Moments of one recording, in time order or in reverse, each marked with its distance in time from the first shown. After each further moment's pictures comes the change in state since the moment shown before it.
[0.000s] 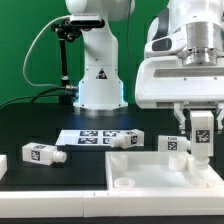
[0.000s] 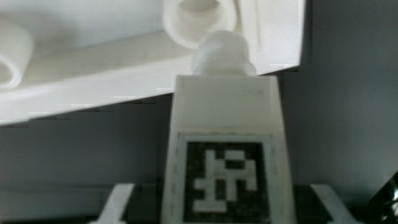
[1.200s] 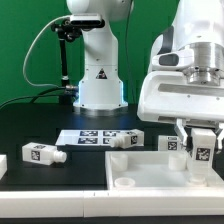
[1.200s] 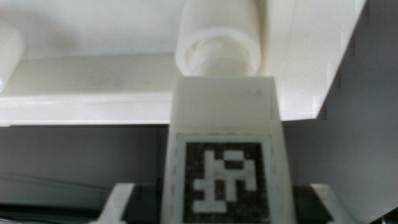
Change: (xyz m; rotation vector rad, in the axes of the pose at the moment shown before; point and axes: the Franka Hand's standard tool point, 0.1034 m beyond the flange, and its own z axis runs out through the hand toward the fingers) arm -0.025 -0.011 0.025 -0.021 0.021 -0.054
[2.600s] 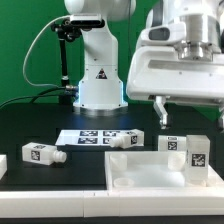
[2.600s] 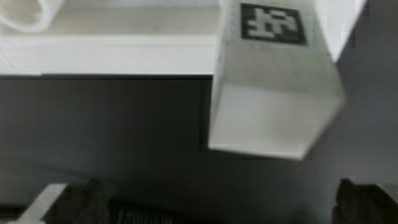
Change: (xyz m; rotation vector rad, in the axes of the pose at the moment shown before) arm 0.038 0.025 -0.027 0.081 -0.207 -0.042
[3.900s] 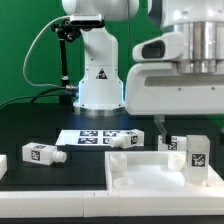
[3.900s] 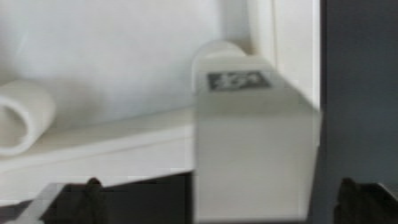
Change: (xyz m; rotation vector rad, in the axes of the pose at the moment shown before) arm -0.016 -0.008 0.037 0.030 -0.358 0.143
